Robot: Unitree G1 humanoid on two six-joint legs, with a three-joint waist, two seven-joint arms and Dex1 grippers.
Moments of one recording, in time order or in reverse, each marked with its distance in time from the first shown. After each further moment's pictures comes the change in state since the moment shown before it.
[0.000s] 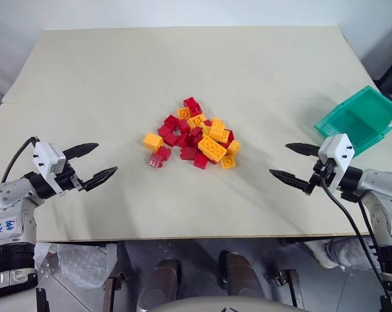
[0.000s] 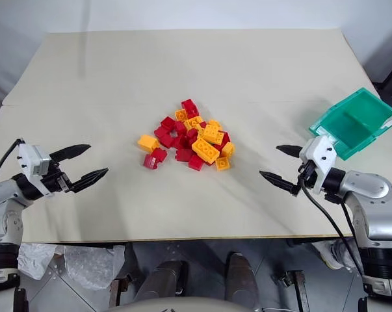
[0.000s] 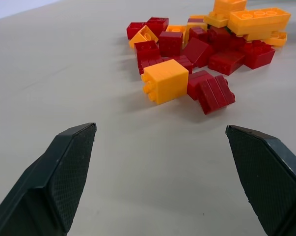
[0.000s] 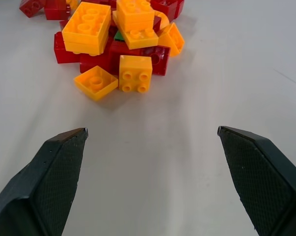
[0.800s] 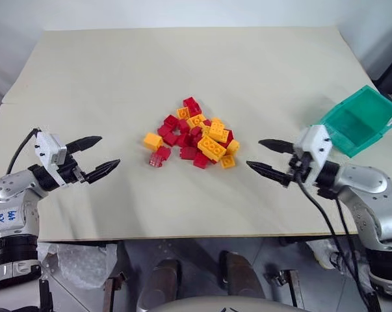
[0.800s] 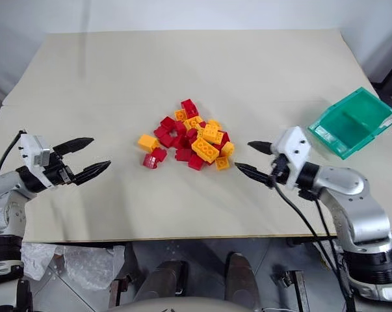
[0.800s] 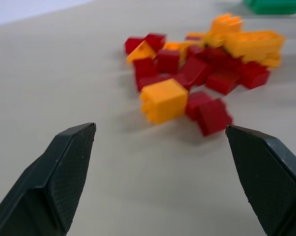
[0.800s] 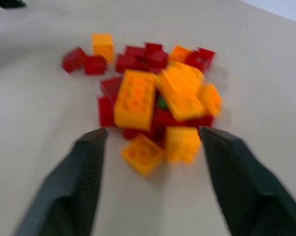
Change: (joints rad) left arm -0.099 -0.015 -0.036 0.026 -0.012 0.026 -0.065; right arm -0.151 0.152 0.174 -0.351 0.063 0.366 -0.255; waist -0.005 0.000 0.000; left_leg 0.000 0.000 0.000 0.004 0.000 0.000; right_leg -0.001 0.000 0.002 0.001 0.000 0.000
